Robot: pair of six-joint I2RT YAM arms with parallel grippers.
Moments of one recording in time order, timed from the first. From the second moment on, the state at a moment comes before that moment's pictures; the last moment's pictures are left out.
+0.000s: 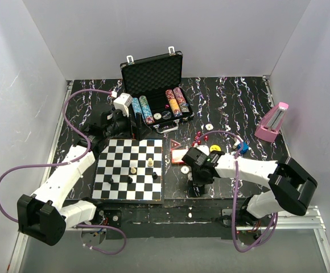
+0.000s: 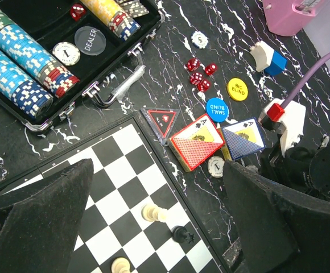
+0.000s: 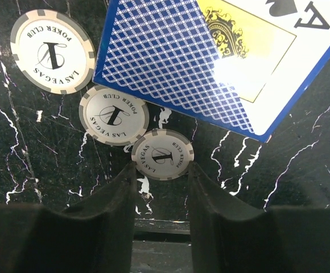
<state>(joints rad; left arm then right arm) -0.36 1.13 0.94 -0.25 0.40 -0.21 0.98 1.43 0.73 -0.68 0.21 0.81</state>
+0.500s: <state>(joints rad) -0.42 1.18 0.89 -0.20 0.50 -0.45 1.02 1.31 0.71 -0.65 0.24 0.76</state>
